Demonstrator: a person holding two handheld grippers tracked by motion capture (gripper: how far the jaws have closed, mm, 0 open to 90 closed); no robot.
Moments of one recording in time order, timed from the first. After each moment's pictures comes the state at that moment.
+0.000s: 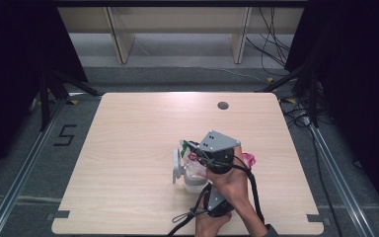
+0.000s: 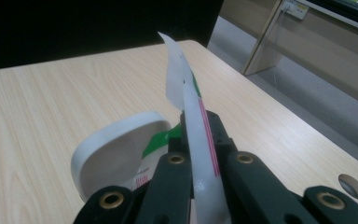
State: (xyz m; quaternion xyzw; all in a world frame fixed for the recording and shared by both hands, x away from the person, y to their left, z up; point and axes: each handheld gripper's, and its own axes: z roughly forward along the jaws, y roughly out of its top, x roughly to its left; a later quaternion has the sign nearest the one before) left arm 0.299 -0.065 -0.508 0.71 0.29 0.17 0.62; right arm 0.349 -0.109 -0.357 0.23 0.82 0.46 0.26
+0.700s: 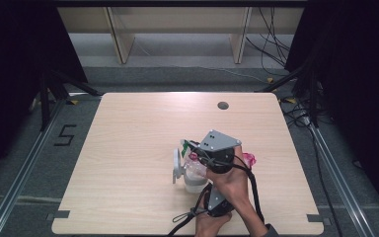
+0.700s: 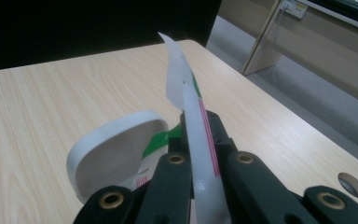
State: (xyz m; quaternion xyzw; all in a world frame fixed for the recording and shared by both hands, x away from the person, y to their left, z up) left arm 0.300 -0.066 -0.509 0.71 0.29 0.17 0.62; right arm 0.350 -0.110 -0.359 0.23 0.82 0.46 0.26
